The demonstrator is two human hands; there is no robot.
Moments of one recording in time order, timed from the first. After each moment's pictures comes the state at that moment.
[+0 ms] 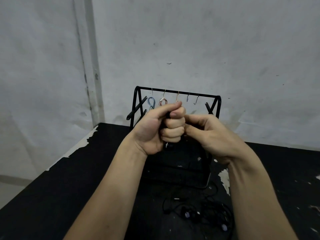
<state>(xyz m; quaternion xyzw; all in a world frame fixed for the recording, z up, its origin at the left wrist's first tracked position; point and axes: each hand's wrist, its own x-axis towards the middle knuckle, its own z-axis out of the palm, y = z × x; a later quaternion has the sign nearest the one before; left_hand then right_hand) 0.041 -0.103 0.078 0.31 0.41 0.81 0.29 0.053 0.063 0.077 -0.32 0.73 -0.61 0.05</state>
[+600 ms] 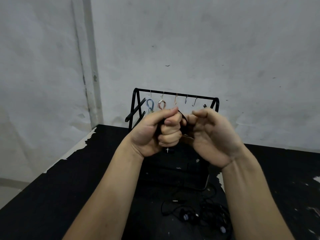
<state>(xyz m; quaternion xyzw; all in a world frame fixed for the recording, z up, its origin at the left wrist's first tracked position) 0.036 -0.107 0.069 0.38 0.40 0.78 0.29 0.056 0.059 0.086 -0.22 0.57 -0.78 0.15</state>
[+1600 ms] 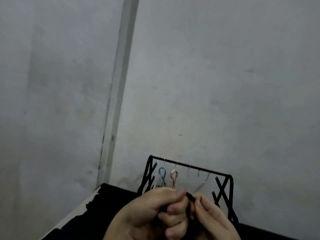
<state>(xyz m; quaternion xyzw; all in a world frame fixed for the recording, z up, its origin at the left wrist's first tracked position) 0.057 -0.146 0.091 0.41 0.45 0.75 0.26 0.073 0.024 0.080 -0.23 0.52 -0.82 0.08</state>
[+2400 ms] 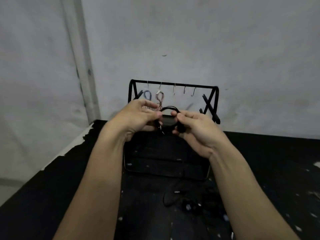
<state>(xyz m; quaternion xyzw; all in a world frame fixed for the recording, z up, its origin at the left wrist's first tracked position) 0.025 -0.136 0.071 0.06 0.73 0.68 -0.02 0.031 0.035 0.053 -0.09 0.61 -0.79 0.05</state>
